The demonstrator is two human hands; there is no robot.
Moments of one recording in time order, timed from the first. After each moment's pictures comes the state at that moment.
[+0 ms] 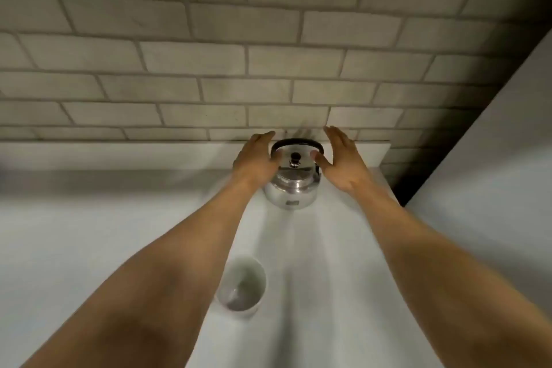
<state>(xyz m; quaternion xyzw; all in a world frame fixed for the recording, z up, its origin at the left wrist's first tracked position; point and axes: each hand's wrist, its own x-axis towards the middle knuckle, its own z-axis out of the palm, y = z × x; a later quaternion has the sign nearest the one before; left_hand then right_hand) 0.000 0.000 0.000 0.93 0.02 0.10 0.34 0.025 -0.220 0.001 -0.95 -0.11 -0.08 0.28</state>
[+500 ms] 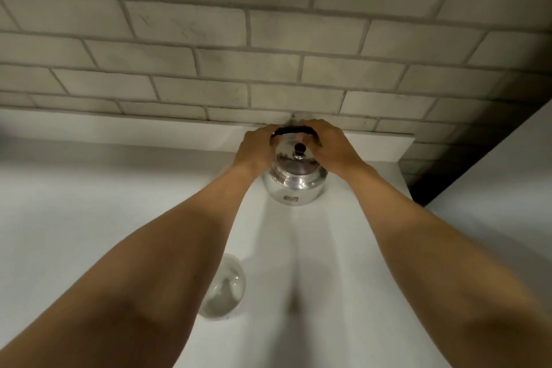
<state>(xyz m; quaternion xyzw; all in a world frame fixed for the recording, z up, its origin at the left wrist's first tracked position) 0.066 -0.009 -0.045 0.92 0.08 0.08 0.38 0.123 -0.192 -0.033 -0.91 -0.27 0.00 0.31</state>
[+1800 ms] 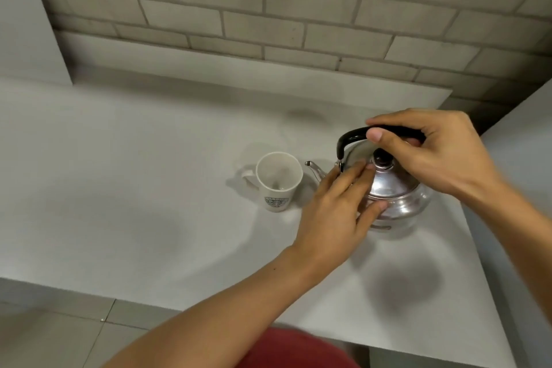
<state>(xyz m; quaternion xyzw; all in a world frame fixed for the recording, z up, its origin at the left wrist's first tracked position) -0.238 -0.135 -0.049 0.91 -0.03 0.21 0.36 -0.130 -0.267 0.057 -0.88 -0.35 -0.09 0.31</state>
